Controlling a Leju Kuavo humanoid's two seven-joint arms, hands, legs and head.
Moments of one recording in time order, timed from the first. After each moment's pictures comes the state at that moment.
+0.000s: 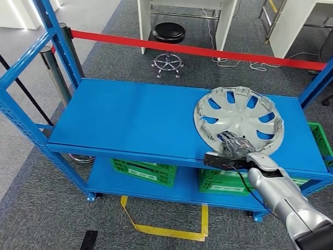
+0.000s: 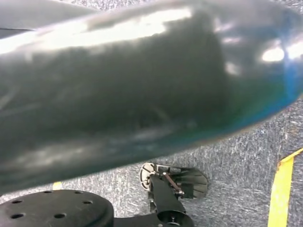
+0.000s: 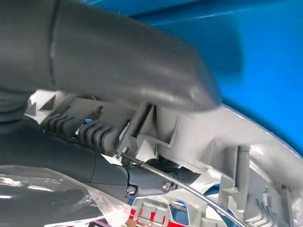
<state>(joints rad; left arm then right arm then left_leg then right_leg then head) -0.08 -0.10 0.16 -0.20 -0.15 0.32 -0.24 -0.71 -0.21 0.62 -0.57 0.84 0.03 -0.06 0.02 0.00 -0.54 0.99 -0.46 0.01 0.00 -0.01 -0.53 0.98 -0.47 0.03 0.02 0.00</state>
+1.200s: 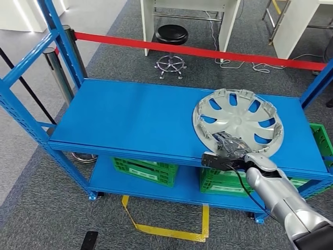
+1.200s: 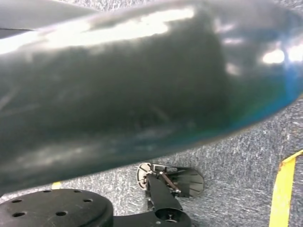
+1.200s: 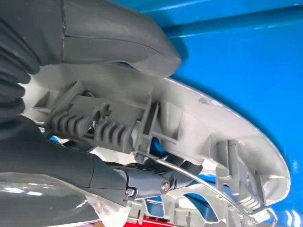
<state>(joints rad) -0.08 -0.10 0.16 -0.20 -0.17 0.32 -0.24 -0.69 -0.21 0.59 -0.57 0.81 0.03 -0.11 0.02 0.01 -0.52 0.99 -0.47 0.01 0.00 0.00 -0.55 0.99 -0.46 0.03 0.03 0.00</state>
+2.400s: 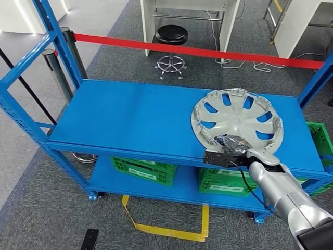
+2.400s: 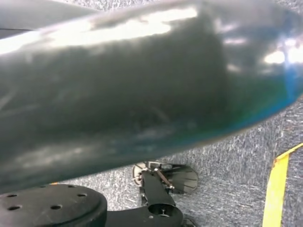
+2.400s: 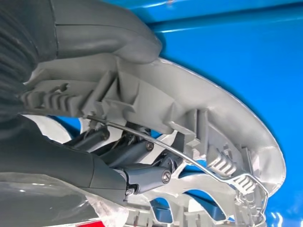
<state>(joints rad) -0.09 -0.10 0.18 -0.20 -0.18 0.32 -0.24 -0.72 -0.23 0.58 -0.59 0.79 0.12 -0.16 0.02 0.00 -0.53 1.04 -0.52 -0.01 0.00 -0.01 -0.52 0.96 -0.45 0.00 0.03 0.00</state>
